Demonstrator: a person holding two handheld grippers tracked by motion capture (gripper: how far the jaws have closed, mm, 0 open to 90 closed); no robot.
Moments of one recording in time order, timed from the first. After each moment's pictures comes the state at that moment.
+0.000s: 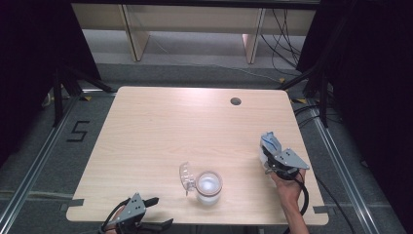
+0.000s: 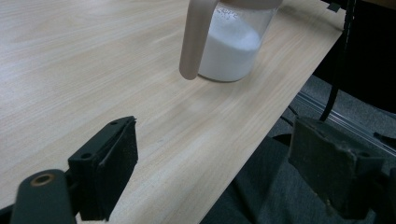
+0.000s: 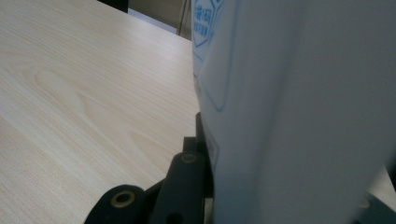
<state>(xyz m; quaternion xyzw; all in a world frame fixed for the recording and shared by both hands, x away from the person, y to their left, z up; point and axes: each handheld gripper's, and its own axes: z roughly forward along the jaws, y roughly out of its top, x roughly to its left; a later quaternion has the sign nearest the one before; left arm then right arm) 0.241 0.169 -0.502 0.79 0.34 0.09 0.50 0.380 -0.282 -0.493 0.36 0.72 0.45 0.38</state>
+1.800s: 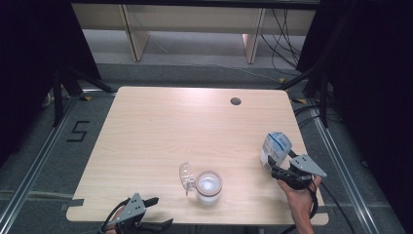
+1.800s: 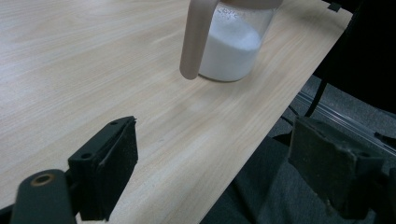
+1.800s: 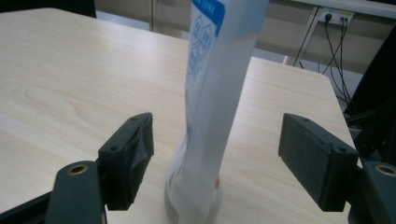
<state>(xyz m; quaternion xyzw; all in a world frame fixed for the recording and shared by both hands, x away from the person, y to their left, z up) 0.240 0.170 -0.501 0.79 0.34 0.09 0.50 0.349 -0.302 -0.477 0.44 0.69 0.45 0.36</state>
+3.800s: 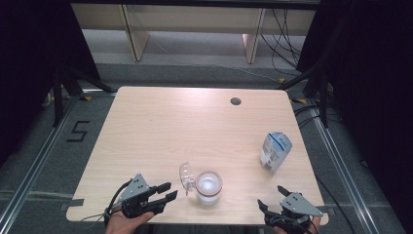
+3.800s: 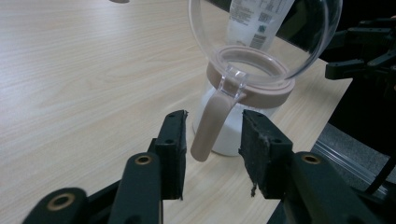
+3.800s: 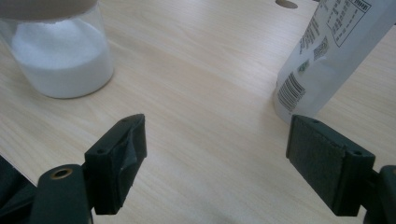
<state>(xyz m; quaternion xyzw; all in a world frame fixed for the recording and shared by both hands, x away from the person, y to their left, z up) 0.273 0.154 -0.461 0.75 0.36 0.10 0.54 0.245 -0.272 -0.481 0.40 0.77 0.40 0.28</state>
